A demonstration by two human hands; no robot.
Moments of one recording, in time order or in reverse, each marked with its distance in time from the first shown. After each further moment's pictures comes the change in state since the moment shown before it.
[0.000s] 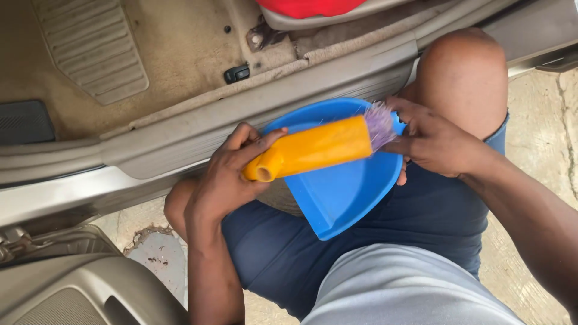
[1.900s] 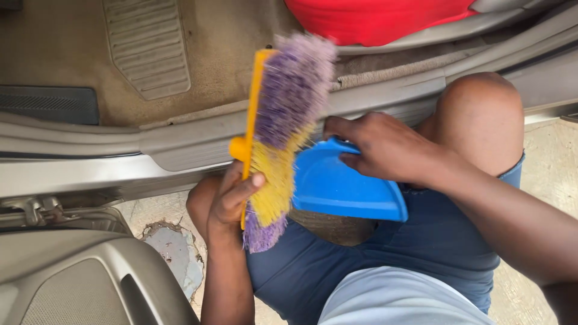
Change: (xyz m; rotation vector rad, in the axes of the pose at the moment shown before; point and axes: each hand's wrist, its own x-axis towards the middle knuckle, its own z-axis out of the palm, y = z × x) left_hand -0.047 -0.027 0.013 -1.228 0.183 -0.191; right_hand 0.051 -0.059 0.050 -0.892 -0.004 -0.424
